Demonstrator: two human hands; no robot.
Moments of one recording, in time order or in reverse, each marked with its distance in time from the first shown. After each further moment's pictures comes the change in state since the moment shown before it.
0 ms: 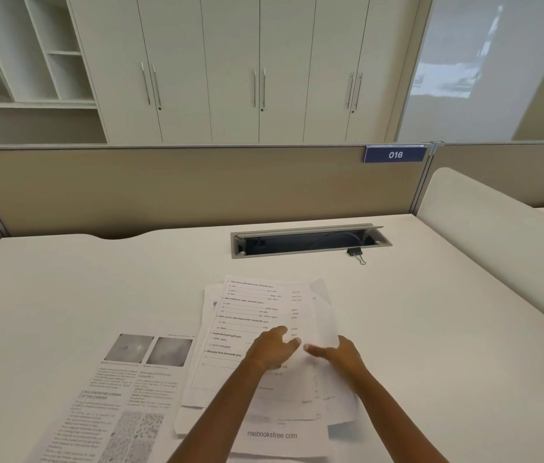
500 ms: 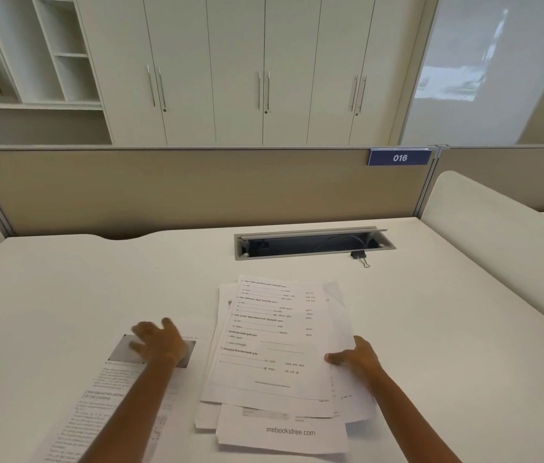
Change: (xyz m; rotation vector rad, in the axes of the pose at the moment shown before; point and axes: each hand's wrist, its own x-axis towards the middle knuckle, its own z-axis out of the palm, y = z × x) left_hand -0.011 -0.116 -0.089 0.413 0.349 -0.536; right_hand 0.003 -0.002 -0.019 -0.039 0.100 0.102
